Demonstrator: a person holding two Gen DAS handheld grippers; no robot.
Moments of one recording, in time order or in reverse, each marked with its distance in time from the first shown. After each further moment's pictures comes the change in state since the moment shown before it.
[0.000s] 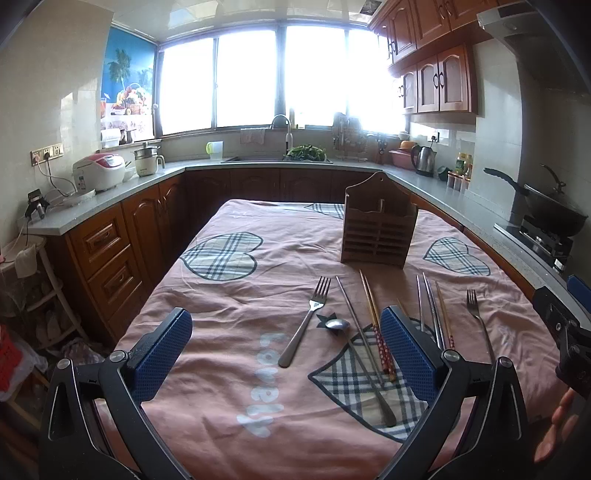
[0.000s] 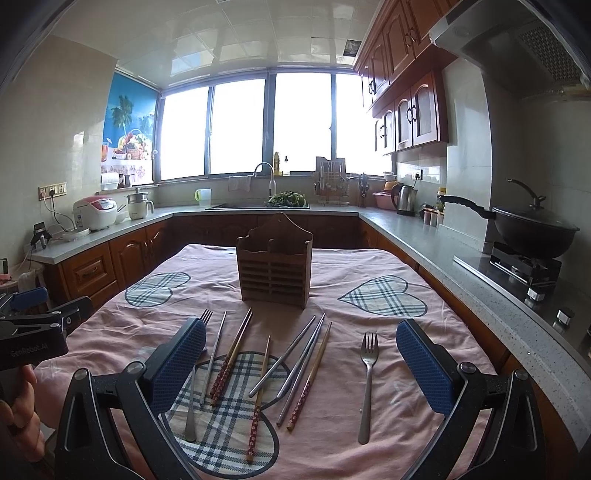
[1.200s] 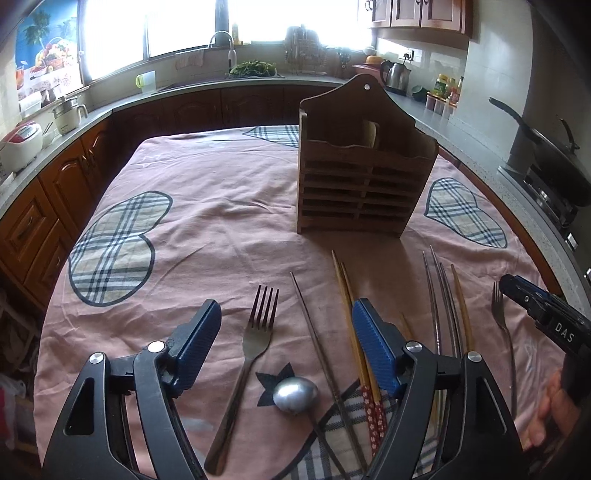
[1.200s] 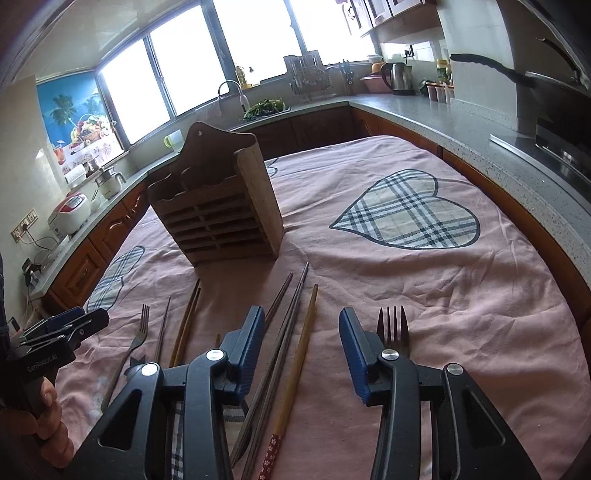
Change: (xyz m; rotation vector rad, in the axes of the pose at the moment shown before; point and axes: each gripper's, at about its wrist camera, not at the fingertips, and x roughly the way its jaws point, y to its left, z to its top) left arm 0.214 -0.064 0.048 0.112 0.362 -0.168; right arm 0.199 -0.080 -0.010 0.268 0.414 0.092
